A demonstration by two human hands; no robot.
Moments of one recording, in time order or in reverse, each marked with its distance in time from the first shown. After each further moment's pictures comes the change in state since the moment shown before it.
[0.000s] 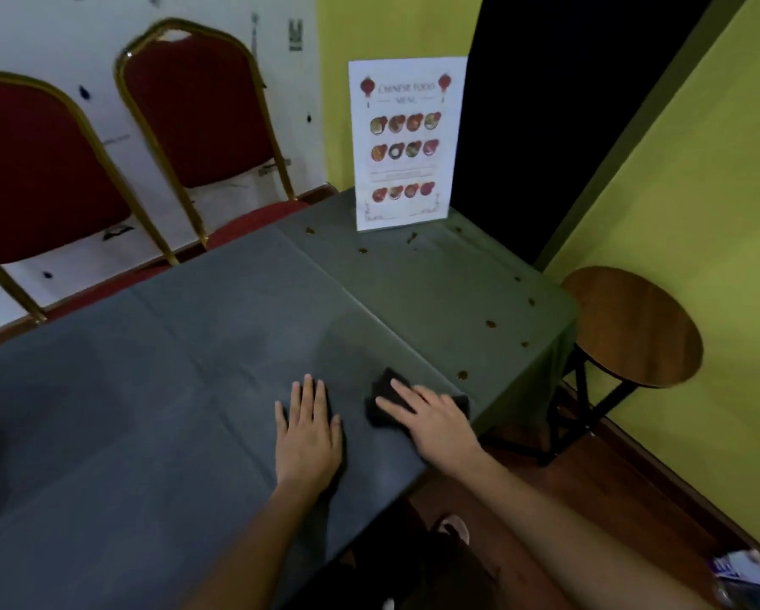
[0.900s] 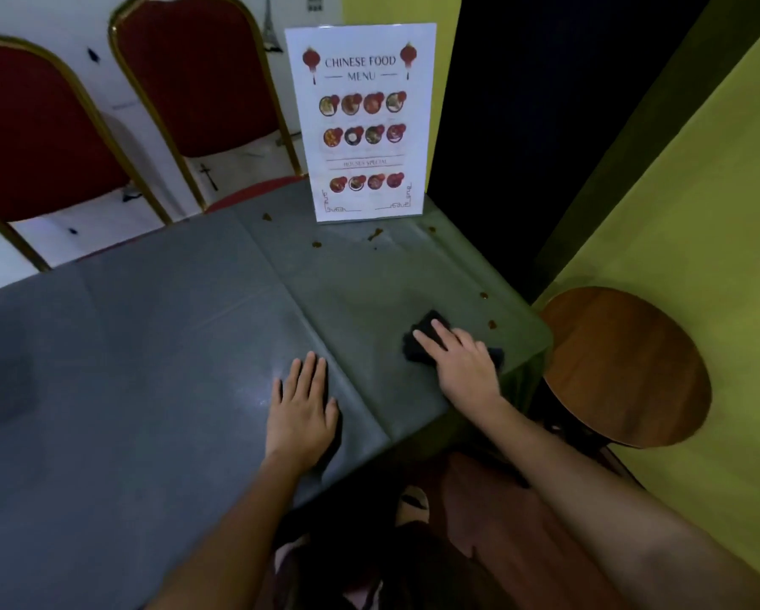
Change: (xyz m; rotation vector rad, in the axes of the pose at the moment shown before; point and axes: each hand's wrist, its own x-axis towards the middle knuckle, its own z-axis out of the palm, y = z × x) left_hand 0.054 0.138 0.028 0.042 -0.032 -0.087; right_hand 0.031 0.211 -0.016 0.012 0.093 0.103
